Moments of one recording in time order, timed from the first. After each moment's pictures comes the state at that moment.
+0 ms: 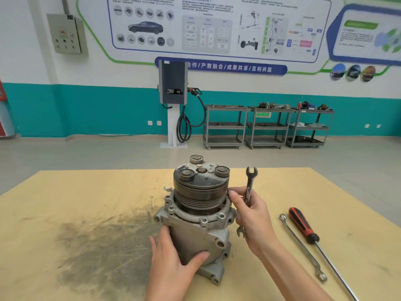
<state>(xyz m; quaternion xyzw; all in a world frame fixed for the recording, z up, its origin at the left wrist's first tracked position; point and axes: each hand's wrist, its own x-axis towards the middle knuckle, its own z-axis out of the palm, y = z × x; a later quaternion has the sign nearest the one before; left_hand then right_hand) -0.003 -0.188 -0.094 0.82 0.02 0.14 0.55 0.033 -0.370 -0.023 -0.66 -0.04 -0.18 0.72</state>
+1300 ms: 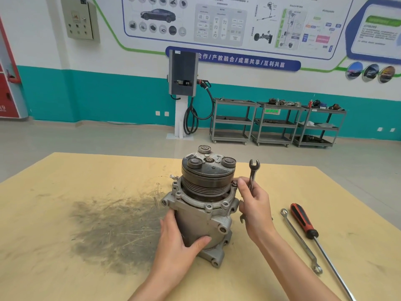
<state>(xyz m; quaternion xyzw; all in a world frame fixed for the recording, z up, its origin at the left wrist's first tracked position) -0.018 -0.189 -0.082 0.81 -0.03 0.15 0.57 0.036 -0.368 -0.022 -0.67 -0.05 -0.21 0.71</state>
